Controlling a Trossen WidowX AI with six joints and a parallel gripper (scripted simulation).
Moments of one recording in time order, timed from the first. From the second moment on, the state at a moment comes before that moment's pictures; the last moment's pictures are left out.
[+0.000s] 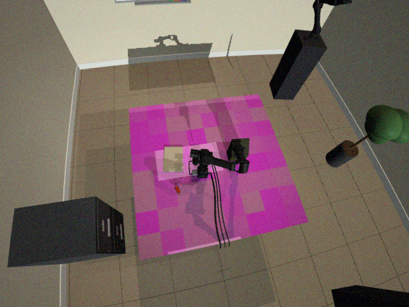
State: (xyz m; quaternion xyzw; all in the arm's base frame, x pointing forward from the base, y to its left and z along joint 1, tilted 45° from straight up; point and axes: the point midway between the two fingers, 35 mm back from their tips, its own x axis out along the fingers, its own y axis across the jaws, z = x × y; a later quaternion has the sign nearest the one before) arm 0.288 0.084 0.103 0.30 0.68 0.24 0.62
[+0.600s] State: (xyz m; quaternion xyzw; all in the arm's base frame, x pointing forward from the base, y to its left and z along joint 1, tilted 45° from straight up) arm 0.288 0.084 0.103 0.14 0.61 0.39 0.67
